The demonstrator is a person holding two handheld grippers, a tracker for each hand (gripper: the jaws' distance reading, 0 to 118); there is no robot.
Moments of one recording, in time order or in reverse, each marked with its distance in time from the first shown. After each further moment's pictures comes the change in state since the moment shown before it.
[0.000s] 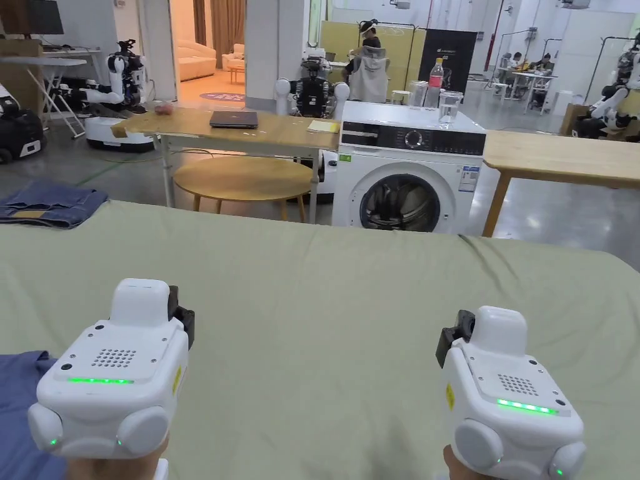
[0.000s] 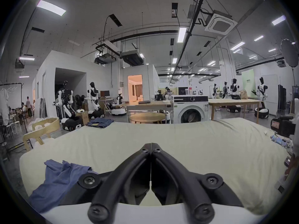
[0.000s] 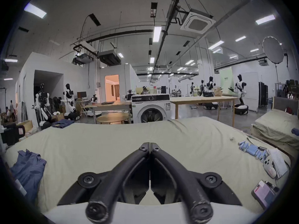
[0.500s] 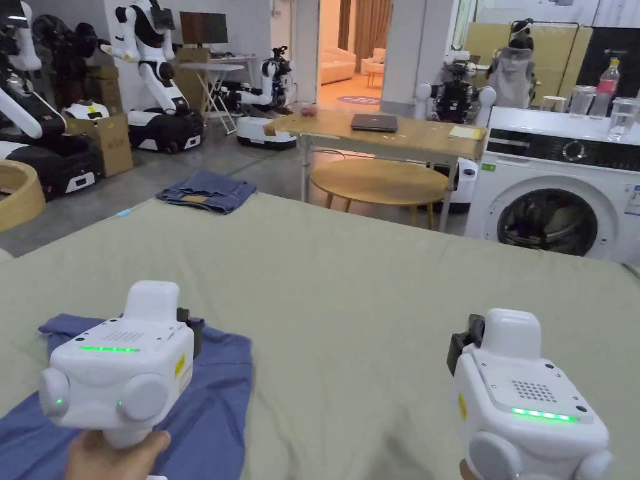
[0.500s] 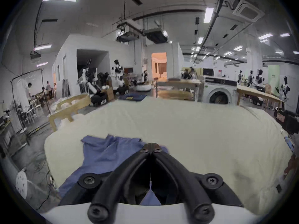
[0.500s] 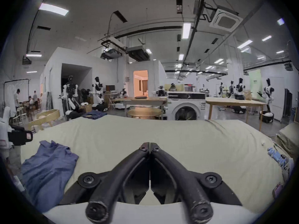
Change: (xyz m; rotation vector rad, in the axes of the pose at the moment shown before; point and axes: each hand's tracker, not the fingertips) left arm -0.138 -0.013 0.046 -0.309 0.236 0.094; right arm -0.137 -0.012 0.006 -0.053 0.296 0.089
